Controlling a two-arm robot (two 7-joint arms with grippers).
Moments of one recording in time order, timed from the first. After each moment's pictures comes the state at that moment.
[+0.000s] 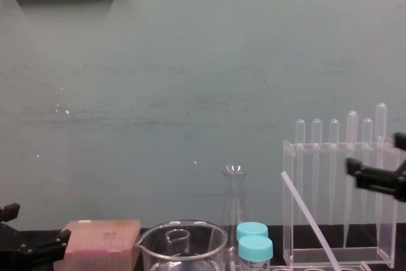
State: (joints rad) left arm -0.20 0.60 0.45 -1.41 -0.25 -0.12 0.03; right arm 0.22 0.56 -0.40 -1.50 0.30 -0.22 0.10
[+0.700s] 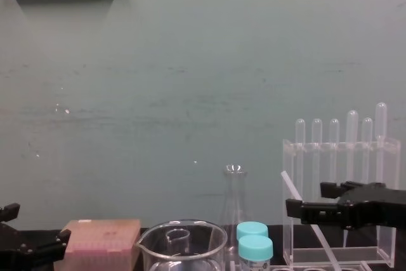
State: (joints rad) left arm -0.20 0.60 0.45 -1.41 -0.25 -0.12 0.03; right arm 0.39 0.49 -0.45 -1.33 0.49 0.05 0.49
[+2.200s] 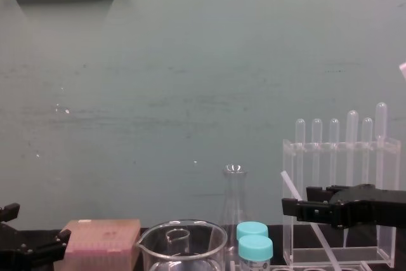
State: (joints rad) left arm -0.20 0.60 0.45 -1.41 -0.25 -0.12 0.03; right arm 0.44 0.46 -0.45 -1.26 0.48 0.08 0.55
